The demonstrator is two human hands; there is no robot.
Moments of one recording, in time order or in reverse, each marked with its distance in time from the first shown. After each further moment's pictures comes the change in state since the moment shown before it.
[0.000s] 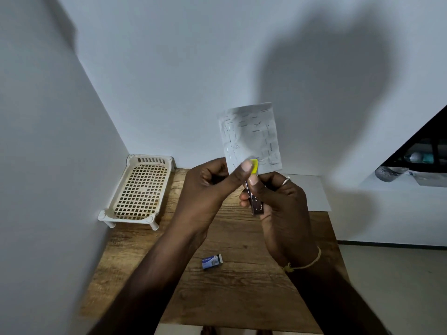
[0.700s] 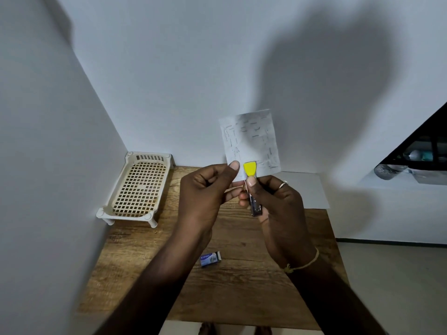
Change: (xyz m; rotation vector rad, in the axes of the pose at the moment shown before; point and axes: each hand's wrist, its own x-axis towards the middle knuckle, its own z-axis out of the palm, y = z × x) left_hand -0.002 -0.025 0.003 -0.062 0.232 -0.052; right_hand -0.001 0.011 -0.011 -0.114 0.053 0.052
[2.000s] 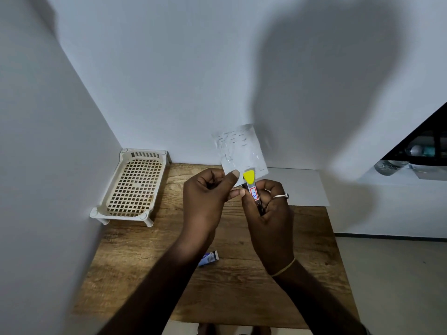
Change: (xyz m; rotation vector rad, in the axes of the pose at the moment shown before) left_hand 0.018 -0.033 0.003 0.103 0.067 -0.002; right_hand 0.012 0.062 -0.014 -0.517 0.190 -0.370
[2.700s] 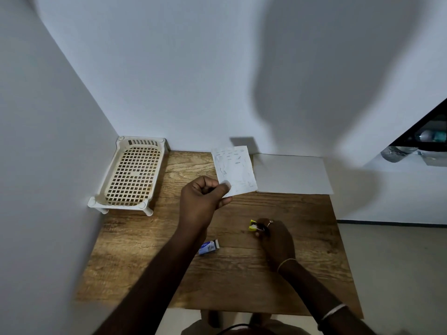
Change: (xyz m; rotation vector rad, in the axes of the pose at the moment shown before) left_hand 0.003 -0.047 -0.023 0.013 0.059 -0.230; right_hand -0.045 0.206 -0.023 -0.706 -0.429 0.213
